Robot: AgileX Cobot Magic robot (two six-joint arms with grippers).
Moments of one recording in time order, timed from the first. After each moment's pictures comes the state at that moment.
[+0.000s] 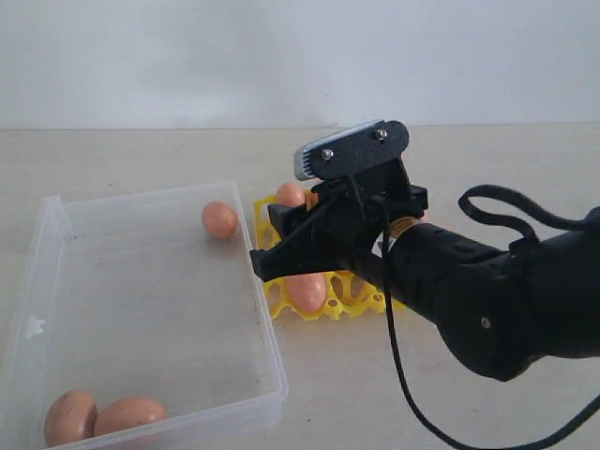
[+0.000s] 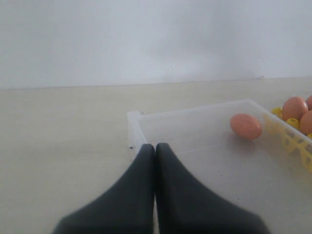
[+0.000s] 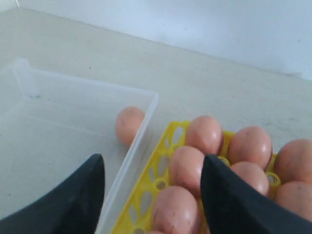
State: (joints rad) left arm -0.03 0.00 0.00 -0.03 0.23 0.02; right arm 0.82 1.68 -0.67 0.36 -0.62 -0.19
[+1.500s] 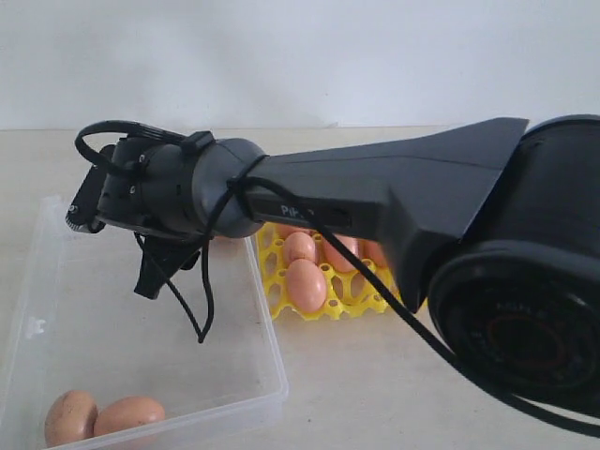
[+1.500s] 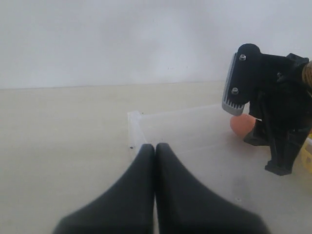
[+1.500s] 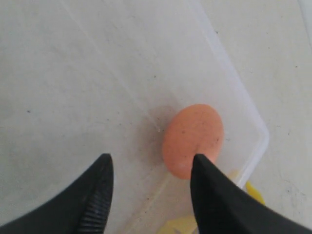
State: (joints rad) left arm -0.03 0.00 0.00 -0.03 0.23 0.02; right arm 0.99 2.34 -1.89 -0.70 0.78 0.20
